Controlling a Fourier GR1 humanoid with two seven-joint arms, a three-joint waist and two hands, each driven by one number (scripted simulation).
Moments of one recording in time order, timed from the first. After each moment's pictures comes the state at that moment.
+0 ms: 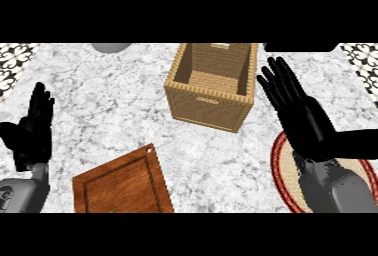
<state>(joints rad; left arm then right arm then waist) -0.16 0.41 -0.05 -1.40 0.19 0.43 -0.01 -0.29 -0.19 0.16 -1.71 -0.39 -0.02 0.08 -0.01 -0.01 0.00</state>
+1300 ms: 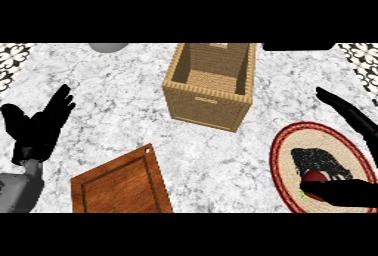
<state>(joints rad) -0.19 0.47 -0.07 -1.37 0.29 0.15 0.17 -0.04 -0.55 0.07 -2.04 0.25 0.10 0.18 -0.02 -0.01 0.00</state>
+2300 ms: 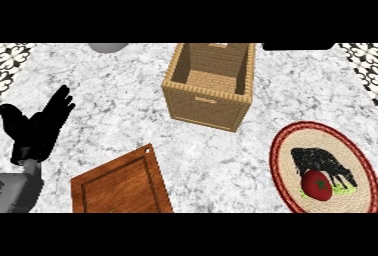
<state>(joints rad) -0.20 0.45 -0.03 -1.35 0.28 0.10 0.16 -0.10 -0.97 -0.38 -2.08 -0.33 0.68 0.79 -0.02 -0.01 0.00</state>
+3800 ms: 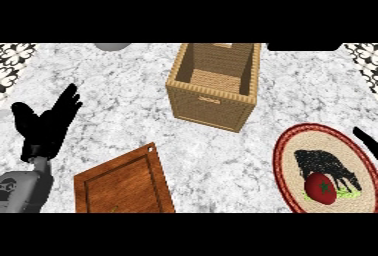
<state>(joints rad) -0.21 0.36 0.02 -1.36 0.18 0.06 0.19 0.17 -0.26 -0.35 -1.89 0.52 0.52 -0.05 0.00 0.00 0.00</state>
